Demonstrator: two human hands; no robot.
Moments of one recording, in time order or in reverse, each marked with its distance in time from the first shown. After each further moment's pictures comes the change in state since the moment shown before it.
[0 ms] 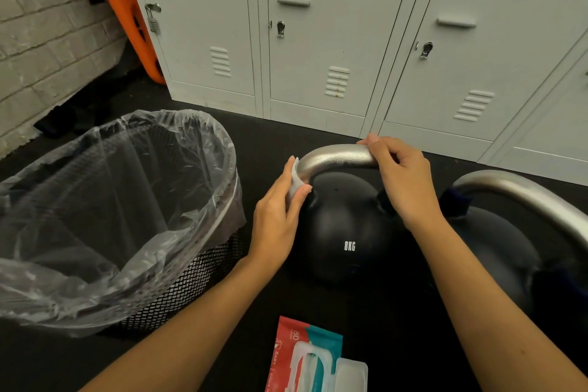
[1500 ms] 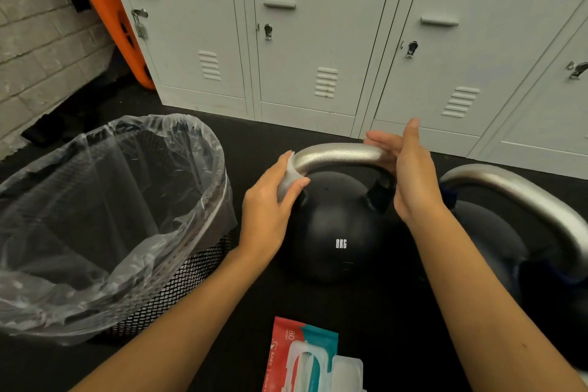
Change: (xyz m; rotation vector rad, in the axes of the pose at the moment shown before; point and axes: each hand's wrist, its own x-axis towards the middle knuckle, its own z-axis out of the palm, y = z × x) left_hand 0.009 0.020 -0.006 0.030 0.025 0.055; right_hand 0.006 0.000 -0.011 0.337 0.120 0.329
